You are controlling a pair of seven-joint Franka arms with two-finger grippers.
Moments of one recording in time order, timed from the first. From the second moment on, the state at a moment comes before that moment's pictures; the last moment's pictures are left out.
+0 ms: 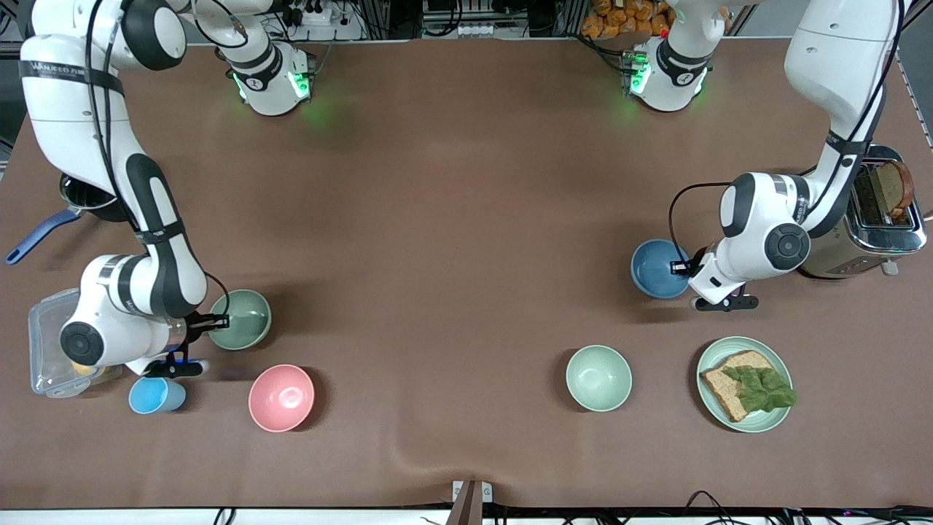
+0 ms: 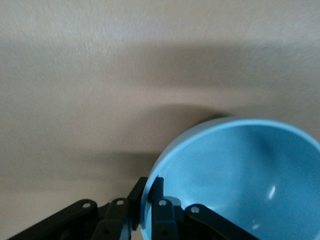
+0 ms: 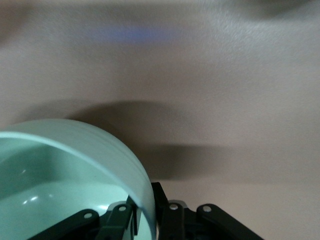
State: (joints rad) left arm 0.08 0.43 -0.17 -2.08 0.06 2.31 -0.15; right arm -0.07 0.80 0.01 -1.44 0.02 1.93 -0.12
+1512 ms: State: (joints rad) left arm -0.03 0.38 -0.46 -1.80 0.03 2.02 -0.68; right arm 0.33 0.73 0.19 -1.50 0.24 2.06 0.40
